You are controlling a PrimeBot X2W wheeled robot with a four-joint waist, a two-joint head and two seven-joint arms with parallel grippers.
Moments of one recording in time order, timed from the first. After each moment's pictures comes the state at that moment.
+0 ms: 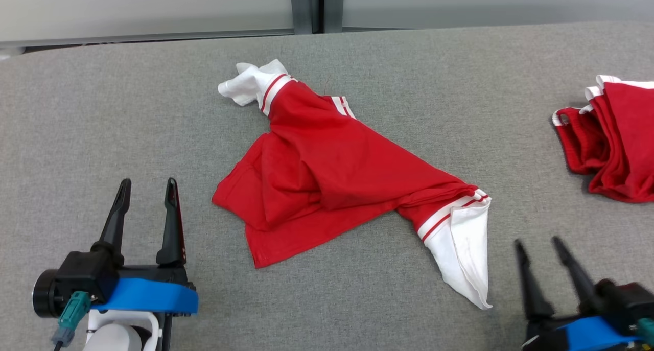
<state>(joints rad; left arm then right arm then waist) -0.13 0.32 -0.27 0.06 -0.42 0.12 -0.26 0.10 -0.06 -0.03 -0.01 0.15 0.13 -0.07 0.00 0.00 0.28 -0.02</state>
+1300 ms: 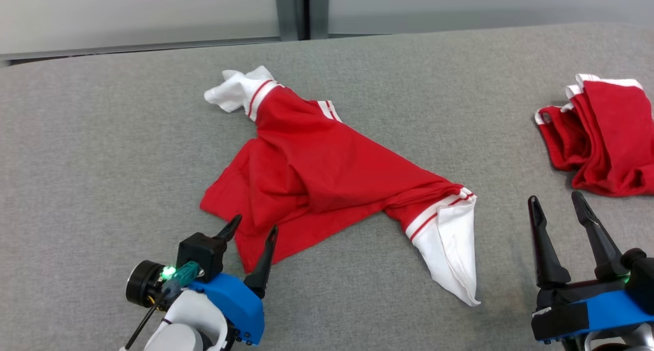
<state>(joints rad) -0.19 0.30 -0.51 0.13 -0.39 0.02 0.04 0.04 -0.05 -0.08 -0.21 0.14 0.13 -0.02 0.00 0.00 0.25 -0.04</state>
